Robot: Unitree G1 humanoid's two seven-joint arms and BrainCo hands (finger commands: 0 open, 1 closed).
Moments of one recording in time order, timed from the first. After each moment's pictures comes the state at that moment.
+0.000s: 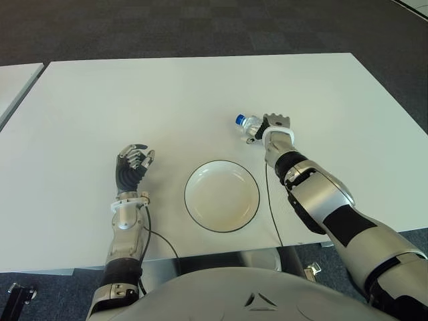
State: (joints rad) left arm 0.11 0.07 0.18 0.36 0.06 -0.50 0.16; right arm -0.94 -0.09 0.53 1.36 -0.71 0.39 -0.19
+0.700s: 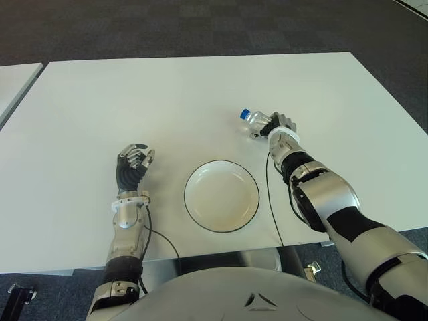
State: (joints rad) left arm 0.10 0.07 0.18 0.39 0.06 -0.50 0.17; right arm -0.92 -0.12 0.24 1.35 -0.49 0.28 -0.31
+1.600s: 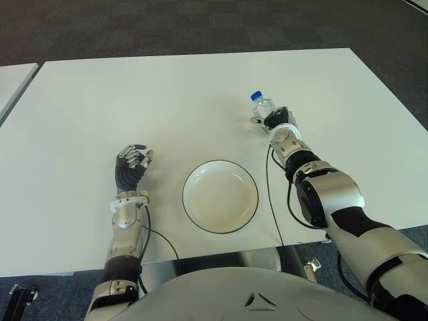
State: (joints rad) left arm 0.09 0.08 0.18 0.41 0.04 -0.50 0.17; right arm -0.93 -0.13 0.10 1.35 -0.38 0.08 -0.42
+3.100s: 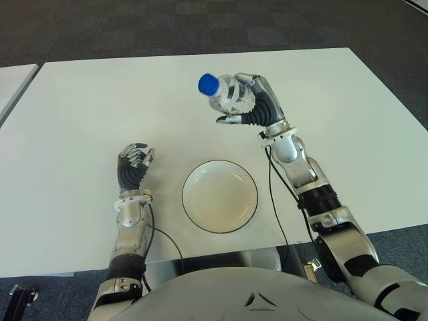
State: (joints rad) left arm 0.08 0.06 0.18 0.43 0.05 -0.54 0.20; right arm -0.44 -0.25 0.29 0.23 -0.44 -0.45 -0.14
